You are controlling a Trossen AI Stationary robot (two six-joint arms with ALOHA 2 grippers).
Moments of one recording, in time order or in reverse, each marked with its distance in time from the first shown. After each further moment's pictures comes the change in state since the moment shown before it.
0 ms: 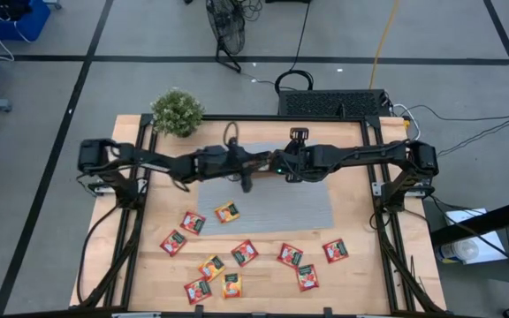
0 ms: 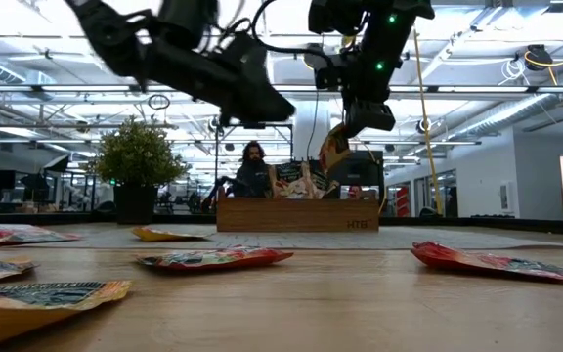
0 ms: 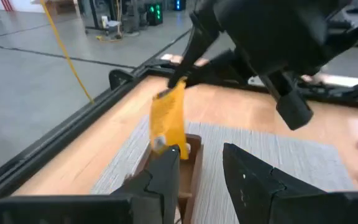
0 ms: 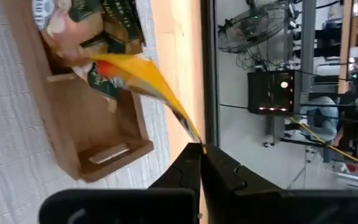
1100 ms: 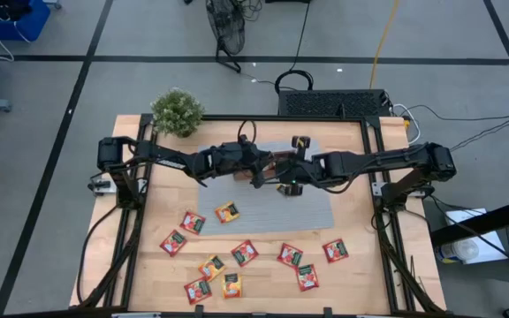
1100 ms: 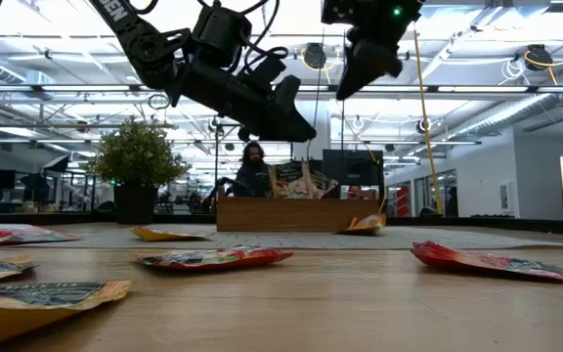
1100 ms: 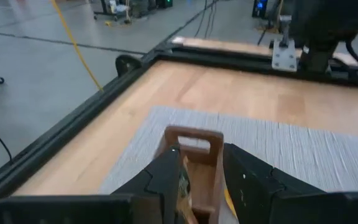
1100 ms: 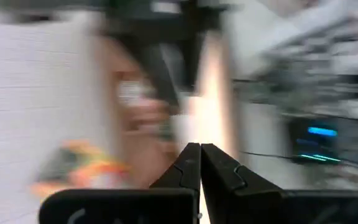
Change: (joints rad) left arm 0.037 0.168 0.147 -0.049 -0.007 0.024; right arm 0.138 -0.137 0.000 0.062 -0.154 0.084
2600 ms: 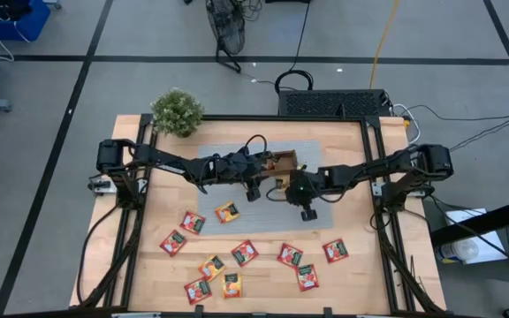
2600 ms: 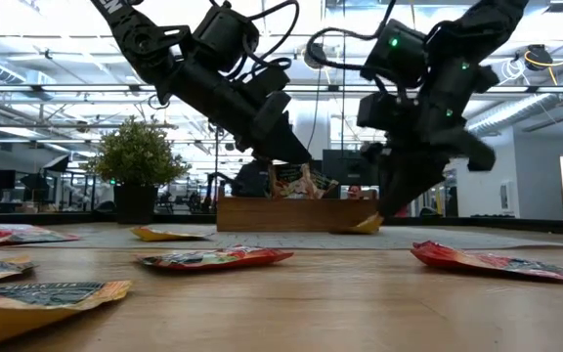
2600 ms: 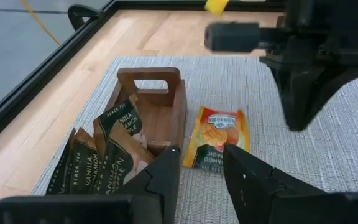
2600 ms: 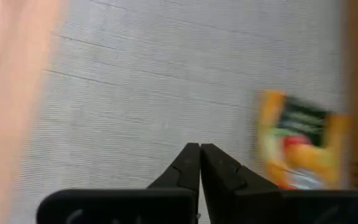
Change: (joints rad) left arm -0.066 -0.001 -0.001 -0.193 0.035 0.042; right arm -0.100 0.016 -0.542 0.522 -0.682 -0.099
